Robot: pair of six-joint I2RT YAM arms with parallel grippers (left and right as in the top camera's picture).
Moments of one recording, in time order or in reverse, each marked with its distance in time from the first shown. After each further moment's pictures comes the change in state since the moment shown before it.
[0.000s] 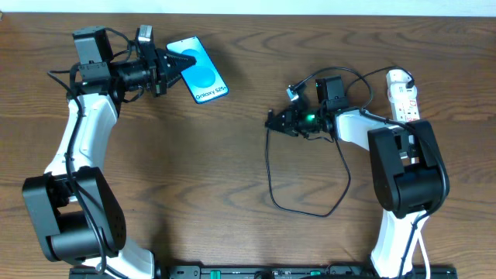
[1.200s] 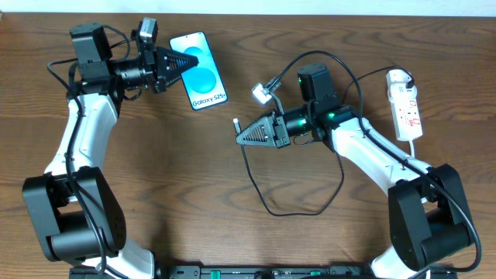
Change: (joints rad) left arm 0.000 0.000 0.000 0.091 0.177 0.127; right arm 0.177 -0.314 -0.003 -0.044 -0.431 -0.229
